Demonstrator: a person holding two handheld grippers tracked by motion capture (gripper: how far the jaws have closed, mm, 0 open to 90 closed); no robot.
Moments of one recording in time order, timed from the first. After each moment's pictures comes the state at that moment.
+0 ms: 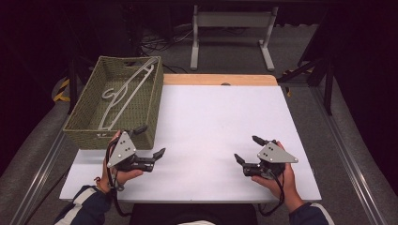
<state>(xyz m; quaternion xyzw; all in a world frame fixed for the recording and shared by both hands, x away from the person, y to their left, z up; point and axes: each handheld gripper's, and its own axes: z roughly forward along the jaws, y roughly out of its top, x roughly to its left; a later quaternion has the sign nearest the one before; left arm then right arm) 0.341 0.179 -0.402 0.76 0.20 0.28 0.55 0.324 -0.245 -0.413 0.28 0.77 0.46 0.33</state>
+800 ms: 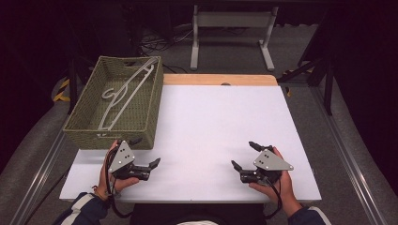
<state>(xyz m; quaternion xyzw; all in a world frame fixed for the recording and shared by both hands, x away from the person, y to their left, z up) 0.341 0.195 -0.437 0.78 0.23 0.27 0.51 0.314 -0.238 -0.428 0.27 0.78 0.46 0.33</state>
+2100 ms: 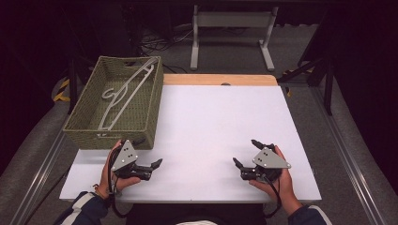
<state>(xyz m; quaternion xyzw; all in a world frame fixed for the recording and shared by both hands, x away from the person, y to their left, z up) 0.345 0.190 -0.439 0.80 0.22 0.25 0.50 0.321 -0.239 -0.430 0.28 0.78 0.43 0.35</state>
